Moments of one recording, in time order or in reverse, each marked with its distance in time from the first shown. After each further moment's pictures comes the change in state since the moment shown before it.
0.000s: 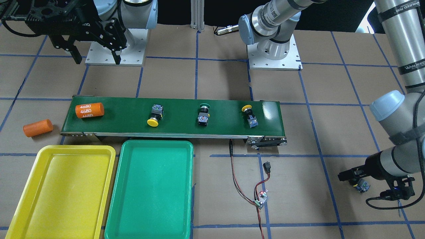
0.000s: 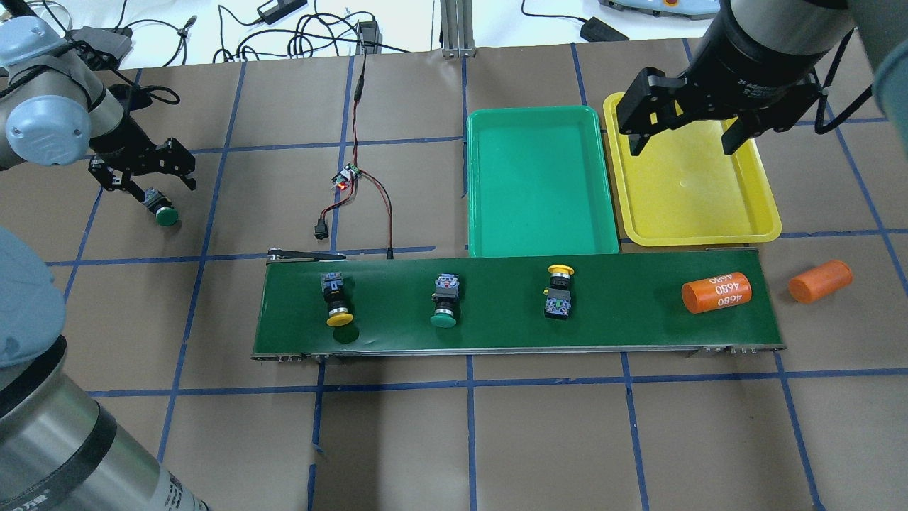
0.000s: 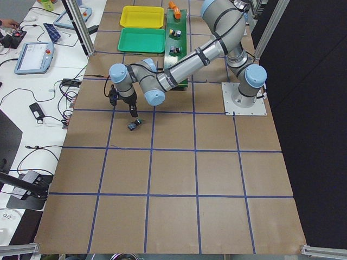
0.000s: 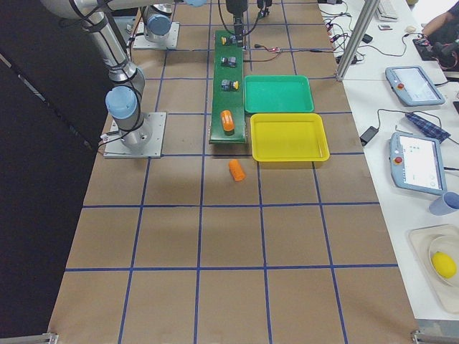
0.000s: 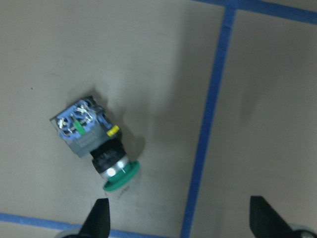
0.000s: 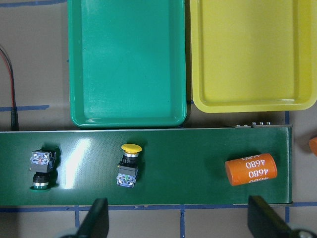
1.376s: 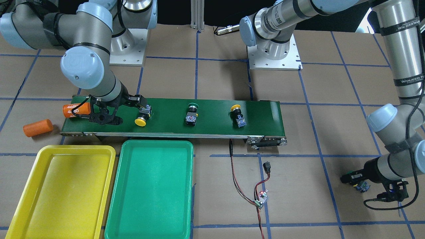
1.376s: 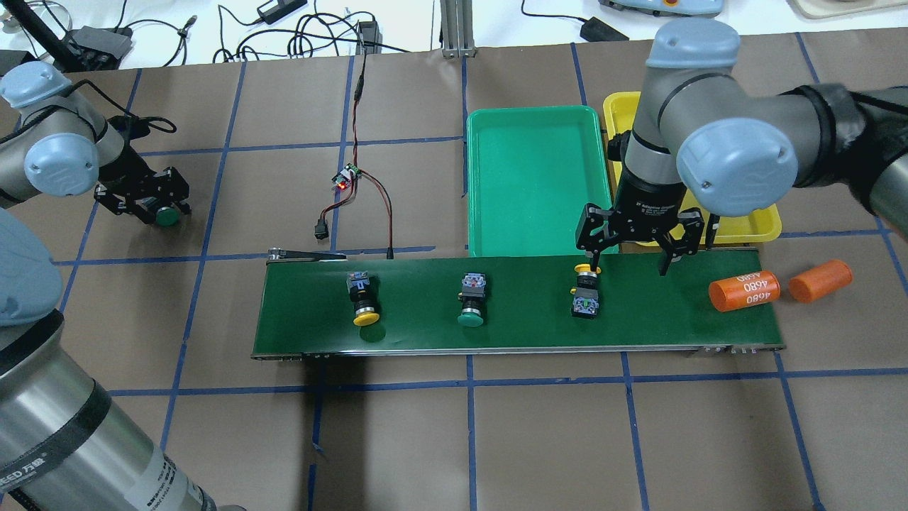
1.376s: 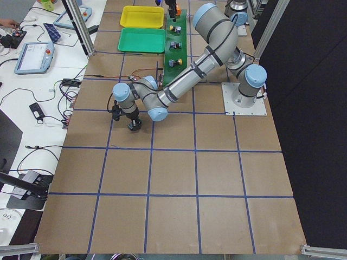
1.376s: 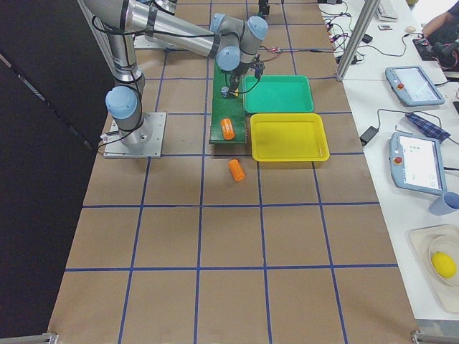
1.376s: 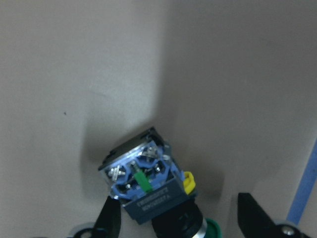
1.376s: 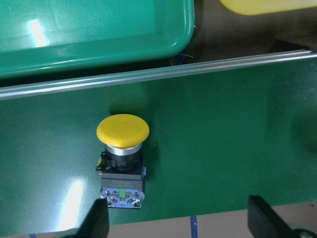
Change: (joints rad) left arm 0.048 -0.070 -0.043 0.122 0.011 0.080; right arm 0.002 0.264 0.305 -0.150 -0.008 0.102
